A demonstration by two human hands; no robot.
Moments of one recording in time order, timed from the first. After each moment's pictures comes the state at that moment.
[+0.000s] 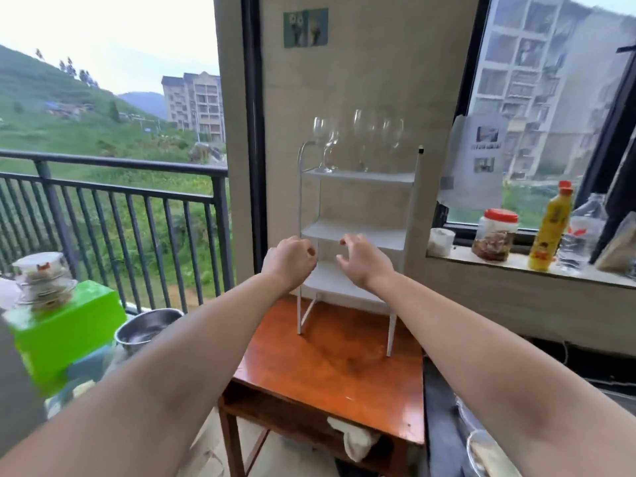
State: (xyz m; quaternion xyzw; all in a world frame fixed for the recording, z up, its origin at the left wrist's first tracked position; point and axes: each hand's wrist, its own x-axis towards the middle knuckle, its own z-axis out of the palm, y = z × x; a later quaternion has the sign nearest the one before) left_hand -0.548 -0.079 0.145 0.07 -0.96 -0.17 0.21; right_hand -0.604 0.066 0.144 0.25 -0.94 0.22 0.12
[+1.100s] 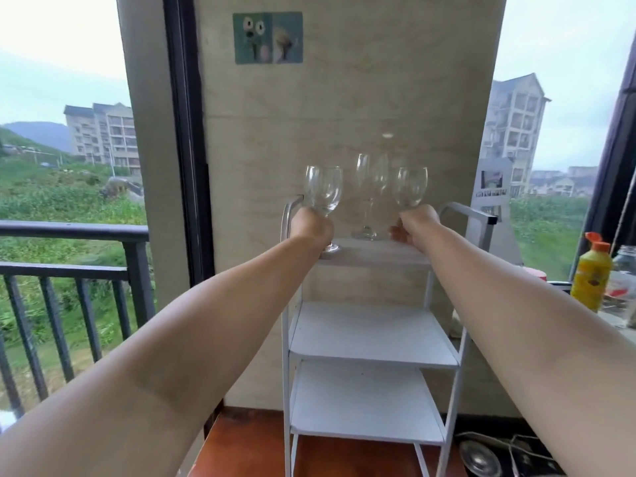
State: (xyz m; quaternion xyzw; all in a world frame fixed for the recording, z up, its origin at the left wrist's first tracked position) left_hand -0.868 -0.141 0.274 0.05 -0.81 -0.56 0.18; right_hand -0.908 0.034 0.288 -0.08 -0.70 0.70 0.14
